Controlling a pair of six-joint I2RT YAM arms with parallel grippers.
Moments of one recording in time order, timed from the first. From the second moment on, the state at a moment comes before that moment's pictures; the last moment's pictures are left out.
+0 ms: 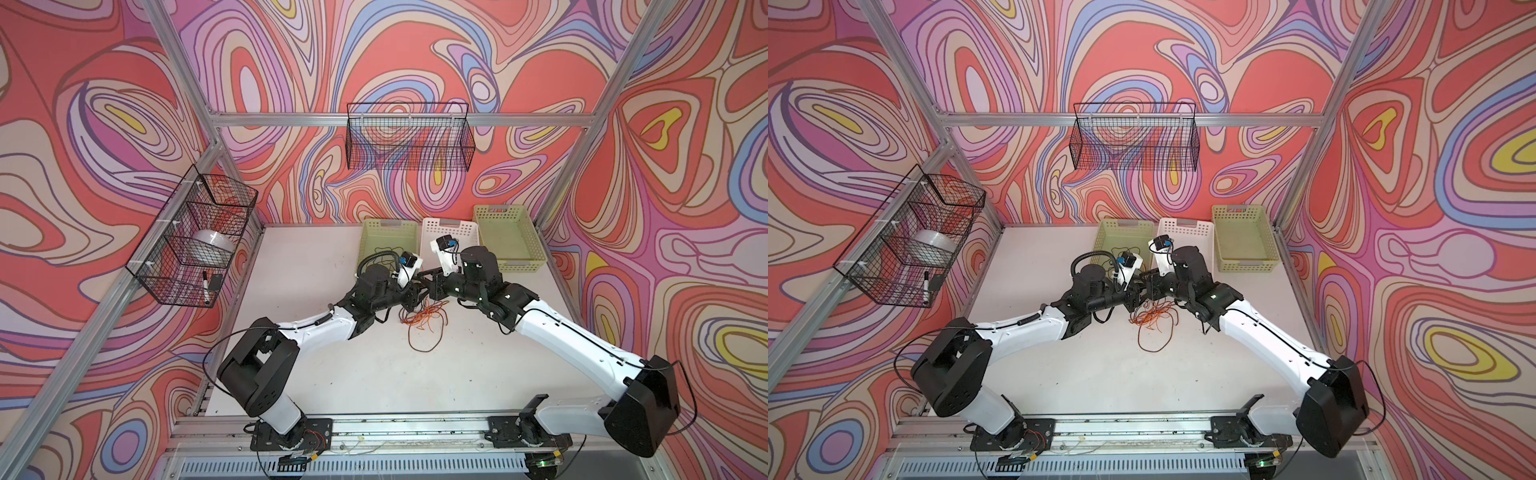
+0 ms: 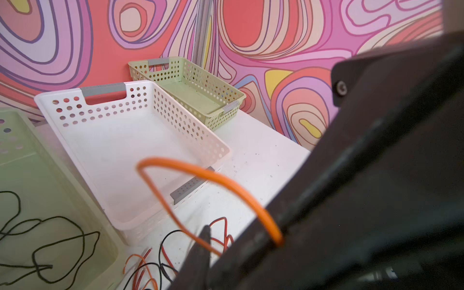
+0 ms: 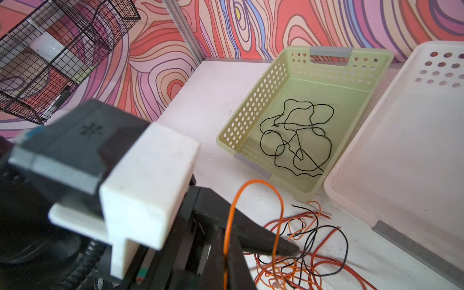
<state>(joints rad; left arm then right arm) -0.69 1.60 0.90 0.48 0.41 -0.21 0.60 1.30 1.07 -0.23 -0.23 0.35</state>
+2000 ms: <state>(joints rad) -0.73 1.43 1.30 0.23 0.35 -0.06 0.62 1.38 0.66 0.10 -0.19 0.47</state>
